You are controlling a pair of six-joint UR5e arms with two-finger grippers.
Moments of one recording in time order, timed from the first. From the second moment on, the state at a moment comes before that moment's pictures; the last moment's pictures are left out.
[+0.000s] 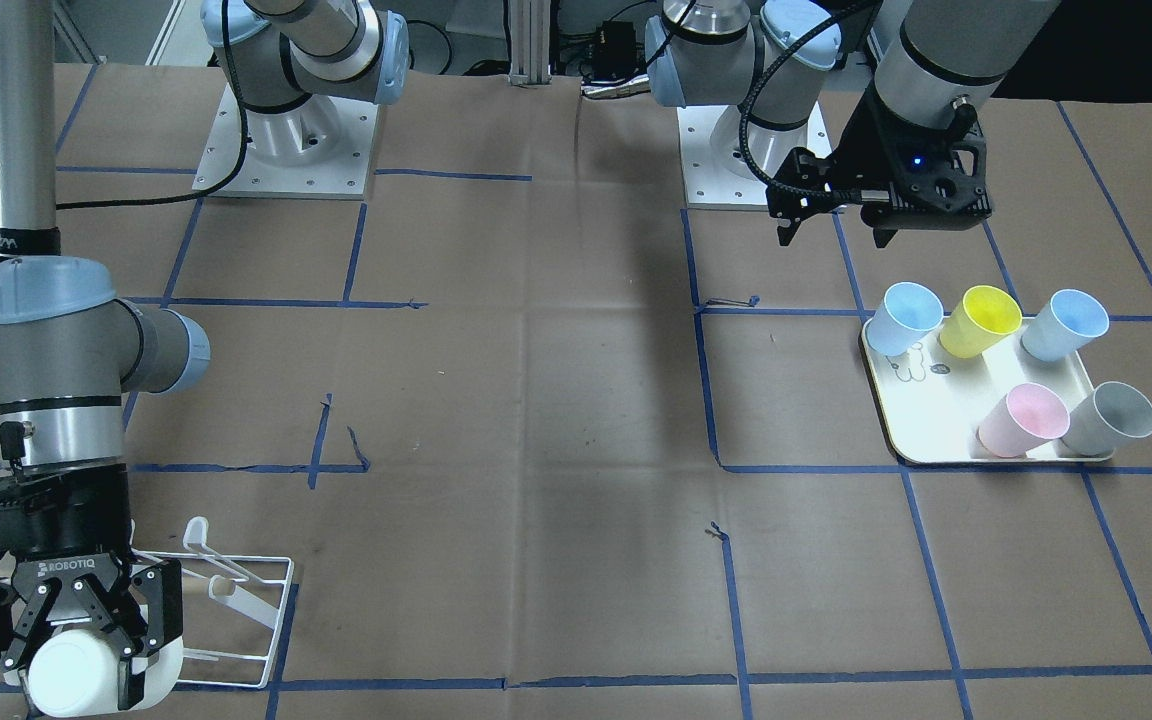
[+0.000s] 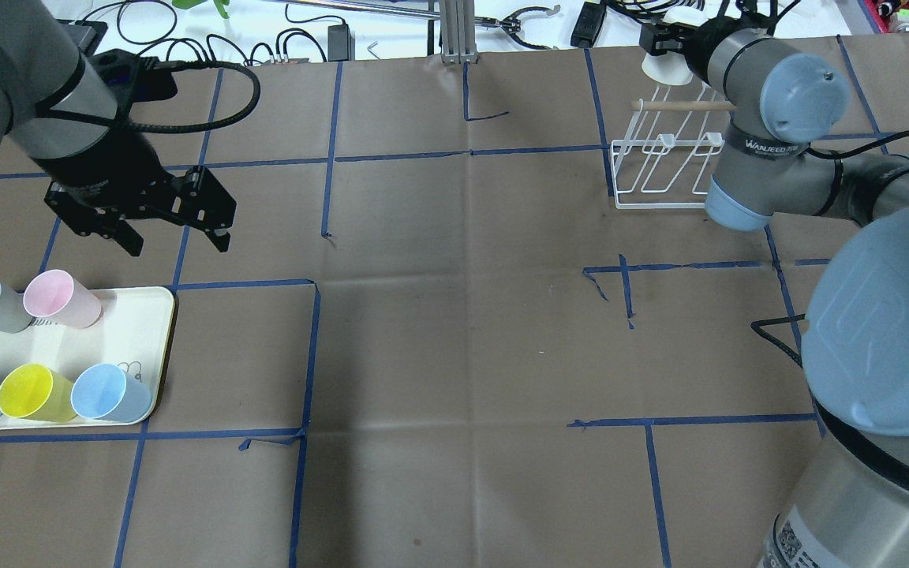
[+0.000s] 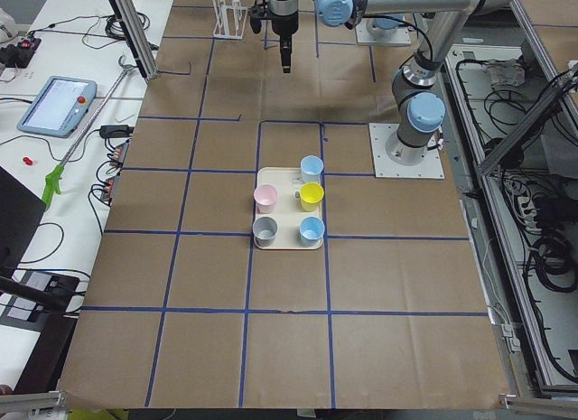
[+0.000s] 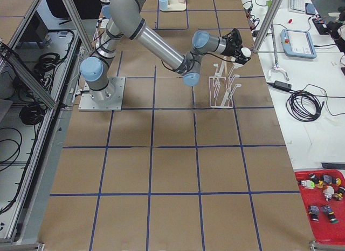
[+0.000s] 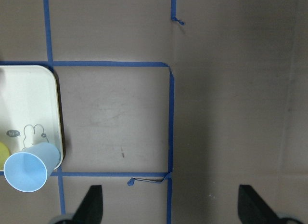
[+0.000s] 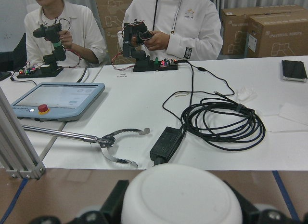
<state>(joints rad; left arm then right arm) -1.43 -1.45 -1.74 -1.60 1.58 0.14 1.40 -0.98 1.73 -3.42 -1.29 -0.04</state>
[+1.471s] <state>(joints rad) -1.03 -1.47 -2.19 -1.10 1.63 0.59 1.41 -0.98 1.74 -3.48 -1.29 -0.02</state>
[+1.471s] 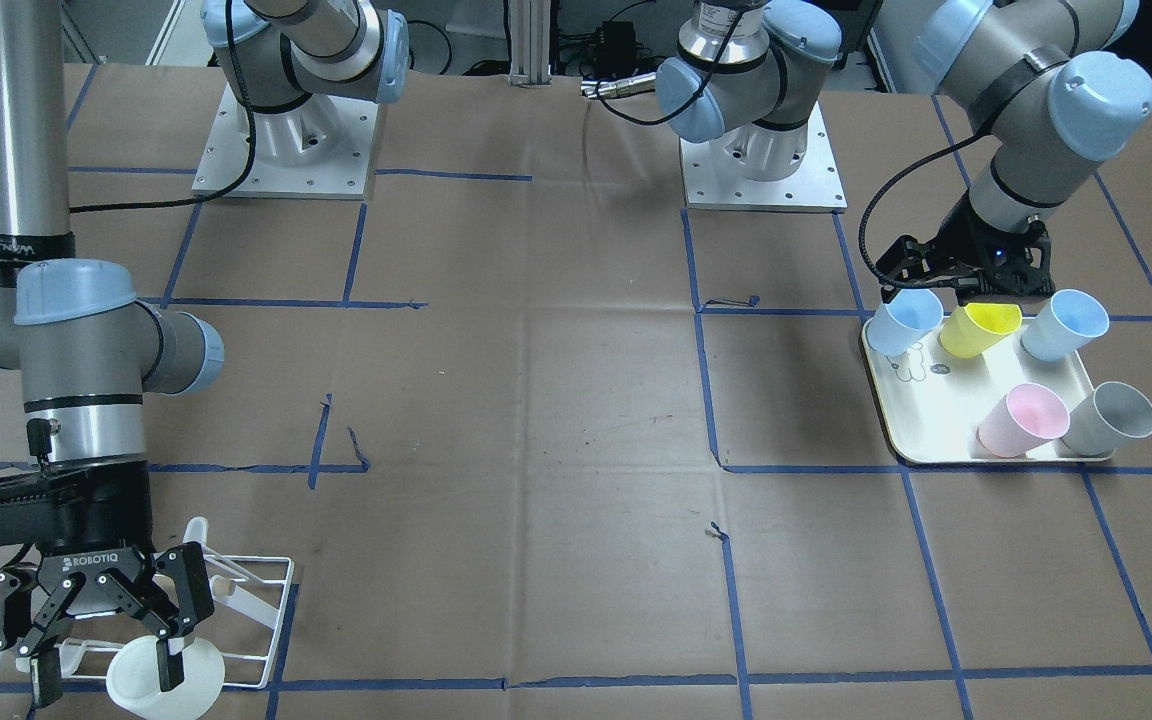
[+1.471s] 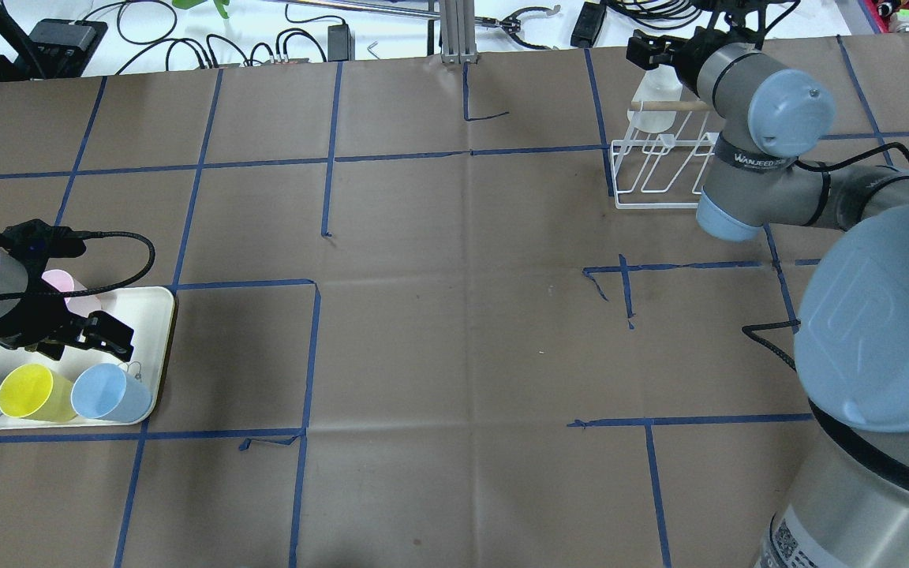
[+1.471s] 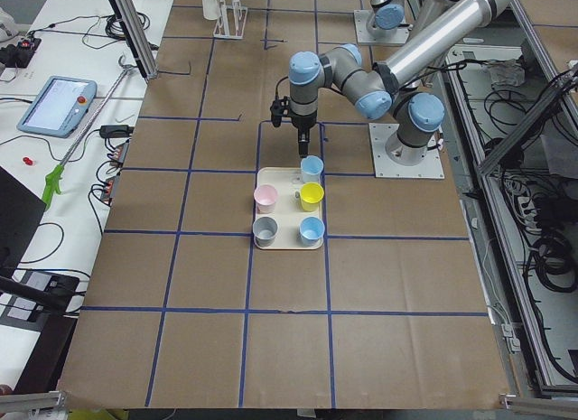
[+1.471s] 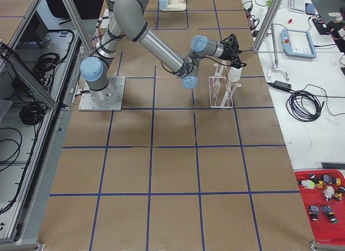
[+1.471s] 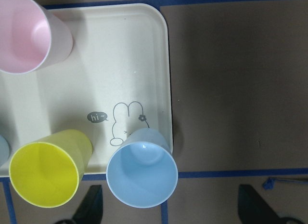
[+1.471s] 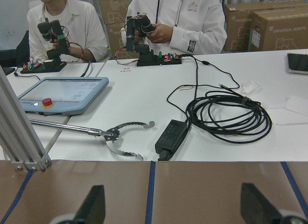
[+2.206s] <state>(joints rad) -1.02 -1.55 -2.24 -1.05 1.67 0.59 1.52 -1.16 1.83 -3.47 -1.28 0.18</state>
